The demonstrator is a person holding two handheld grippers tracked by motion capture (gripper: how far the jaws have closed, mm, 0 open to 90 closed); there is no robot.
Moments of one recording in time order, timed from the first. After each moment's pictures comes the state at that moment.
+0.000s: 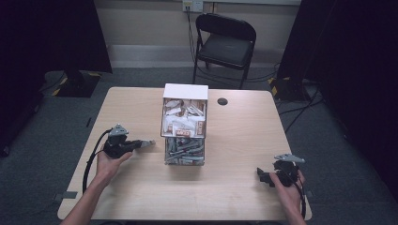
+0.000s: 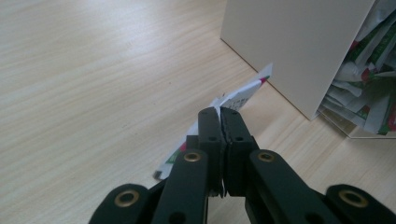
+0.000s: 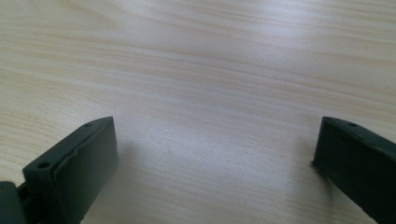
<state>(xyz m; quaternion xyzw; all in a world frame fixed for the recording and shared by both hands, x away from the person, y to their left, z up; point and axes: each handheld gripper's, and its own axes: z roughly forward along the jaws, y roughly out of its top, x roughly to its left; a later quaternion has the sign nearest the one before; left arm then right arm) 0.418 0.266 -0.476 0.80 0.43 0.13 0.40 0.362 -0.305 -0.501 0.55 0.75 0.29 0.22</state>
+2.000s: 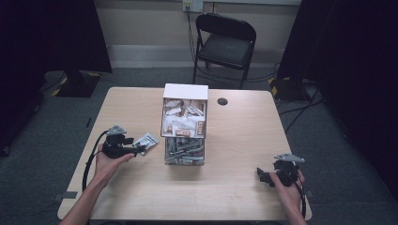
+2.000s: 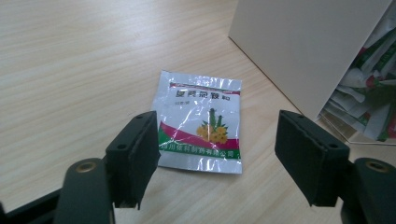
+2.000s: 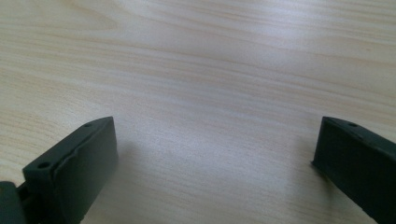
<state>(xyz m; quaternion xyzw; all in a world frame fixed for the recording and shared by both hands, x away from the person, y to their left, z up) 0.415 0.273 -0.475 0.78 0.46 0.12 0.41 0.363 -0.306 -0.501 0.55 0.75 0.29 0.22</state>
